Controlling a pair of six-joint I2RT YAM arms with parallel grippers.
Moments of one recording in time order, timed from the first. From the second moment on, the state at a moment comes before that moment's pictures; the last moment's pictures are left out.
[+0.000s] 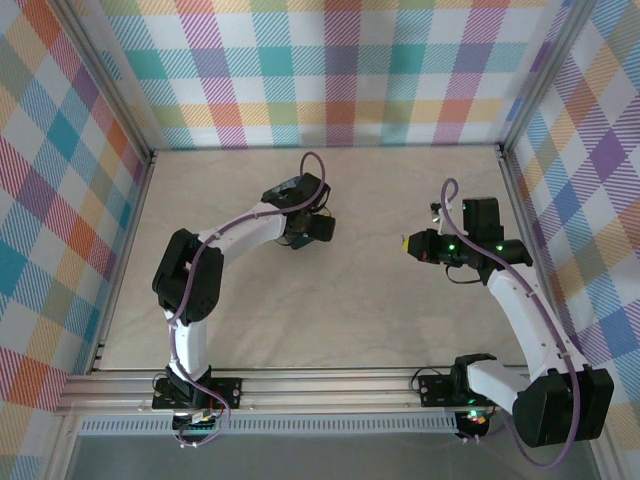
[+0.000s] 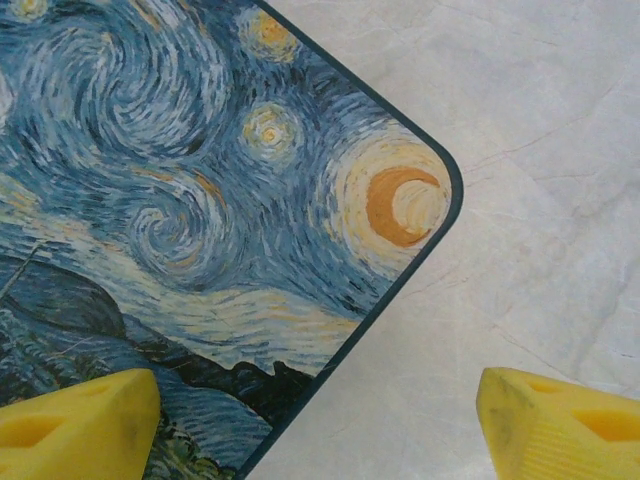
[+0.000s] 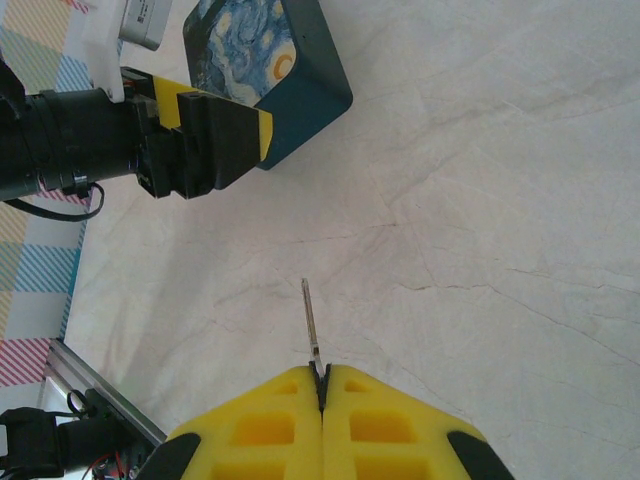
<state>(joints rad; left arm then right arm) -0.62 1.93 1.49 -0.60 -0.14 -0.30 0.12 1.08 0.93 -0.71 -0.62 0.30</state>
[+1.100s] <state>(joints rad) -0.84 1.91 1.45 -0.48 -0.02 -0.52 0.12 1.10 0.93 -0.71 -0.62 0.31</state>
